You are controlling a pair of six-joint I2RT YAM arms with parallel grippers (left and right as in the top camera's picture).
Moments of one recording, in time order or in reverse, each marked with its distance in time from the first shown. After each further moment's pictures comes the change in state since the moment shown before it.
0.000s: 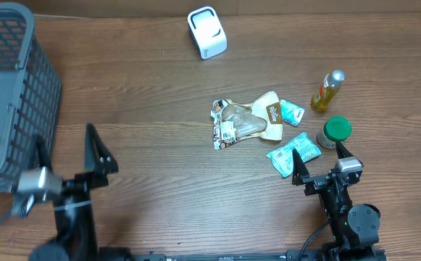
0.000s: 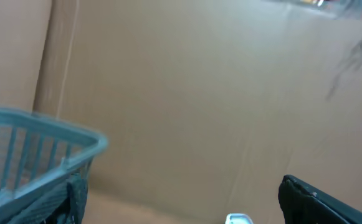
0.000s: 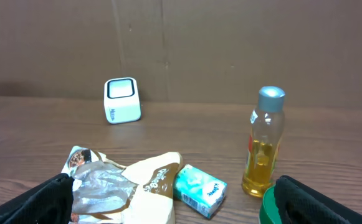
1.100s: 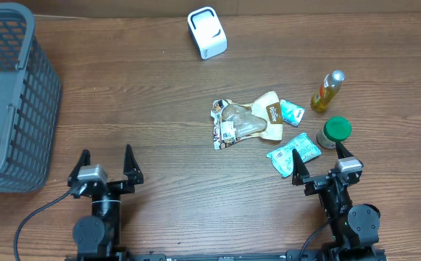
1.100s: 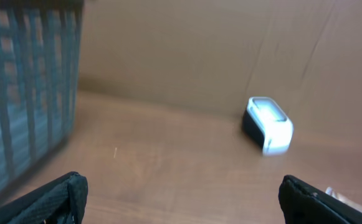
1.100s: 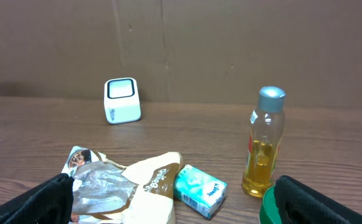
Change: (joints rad) left arm 0.043 -0.197 -0.492 -0.016 0.115 0.049; right arm 0.000 0.000 0.000 -0.001 0.000 0.000
